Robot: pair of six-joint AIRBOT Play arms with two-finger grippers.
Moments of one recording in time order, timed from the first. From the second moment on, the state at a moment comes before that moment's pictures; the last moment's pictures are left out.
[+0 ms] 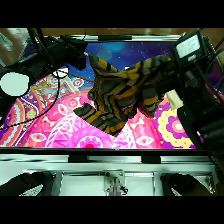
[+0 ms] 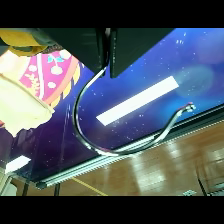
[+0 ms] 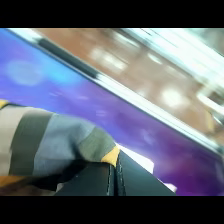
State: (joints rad) left arm -0.48 -1.15 1.40 1.20 -0.41 -1.16; right arm 0.57 -0.76 1.06 0.67 -0.66 -1.23
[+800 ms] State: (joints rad) left arm -0.50 -1.13 1.40 1.19 -0.40 -1.16; right arm 0.36 -0.82 1.09 1.07 -0.72 -1.30
